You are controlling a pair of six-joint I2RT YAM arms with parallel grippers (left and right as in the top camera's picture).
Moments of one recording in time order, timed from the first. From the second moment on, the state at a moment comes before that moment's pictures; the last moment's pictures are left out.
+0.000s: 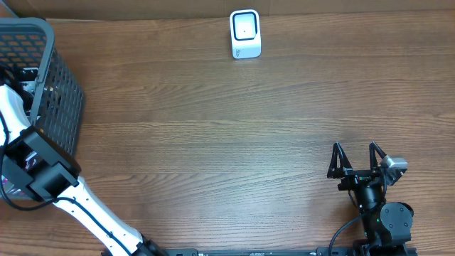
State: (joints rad) left arm 0.71 2.46 2.17 -0.89 0.02 0.57; right arm 0.11 0.01 0.02 -0.03 -0.01 0.33
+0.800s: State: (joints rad) left arm 0.71 2.37 2.21 -0.96 0.00 0.25; right arm 0.11 0.01 0.02 -0.03 -0.01 0.33
